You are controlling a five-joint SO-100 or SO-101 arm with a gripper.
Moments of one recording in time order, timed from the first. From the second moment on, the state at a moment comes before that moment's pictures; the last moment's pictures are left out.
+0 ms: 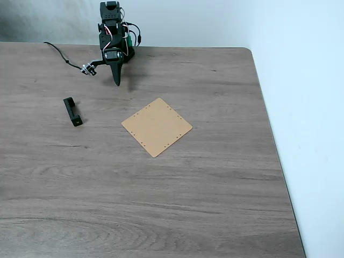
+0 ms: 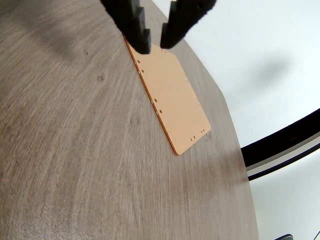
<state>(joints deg) -2.6 192.4 178.3 46.8 0.4</state>
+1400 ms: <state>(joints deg) 3.4 145.5 136.0 53.0 -48.1</state>
